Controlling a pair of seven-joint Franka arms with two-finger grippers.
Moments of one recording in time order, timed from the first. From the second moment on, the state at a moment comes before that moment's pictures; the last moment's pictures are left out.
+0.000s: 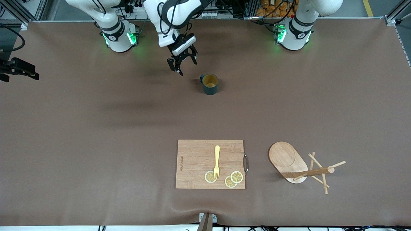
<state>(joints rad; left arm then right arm) -1.26 0.72 -0.08 -1.32 0.57 1.71 -2.32 0.01 0.05 -0.10 -1.44 -0.03 1.36 -0.17</state>
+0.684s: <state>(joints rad) -1.38 0.86 -0.02 -1.32 0.59 1.64 -2.51 0.01 0.05 -0.10 -1.44 -0.02 1.36 -0.17</state>
